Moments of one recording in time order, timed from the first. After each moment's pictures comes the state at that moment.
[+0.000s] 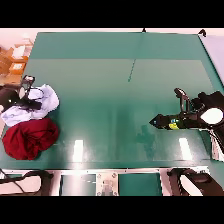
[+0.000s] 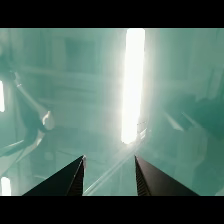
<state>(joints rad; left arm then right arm) 0.17 -1.43 1.00 1.92 -0.86 -1.54 0.00 -0.81 0.58 -1.05 1.08 1.48</state>
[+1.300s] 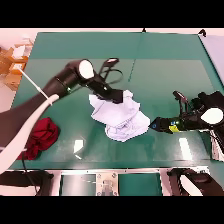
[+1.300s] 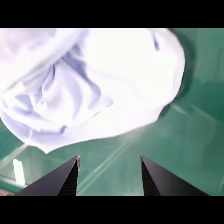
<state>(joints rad) -0.55 -1.57 1.52 1.06 -1.14 -1.53 0.00 -0.81 0.58 -1.05 1.18 1.53</state>
